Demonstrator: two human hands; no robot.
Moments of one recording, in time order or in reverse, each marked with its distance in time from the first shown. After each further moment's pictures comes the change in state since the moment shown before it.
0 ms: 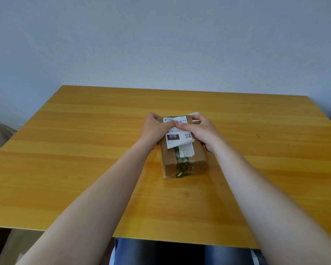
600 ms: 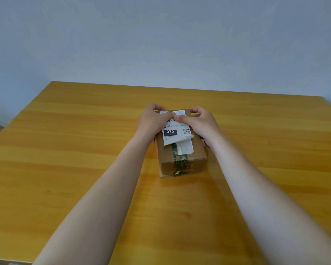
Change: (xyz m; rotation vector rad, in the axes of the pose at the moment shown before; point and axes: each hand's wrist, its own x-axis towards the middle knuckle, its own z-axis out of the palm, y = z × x) left_hand 0.043 0.024 -0.001 -0.010 0.015 0.036; right_hand 0.045 -0.018 0.008 -0.059 0.049 -0.034
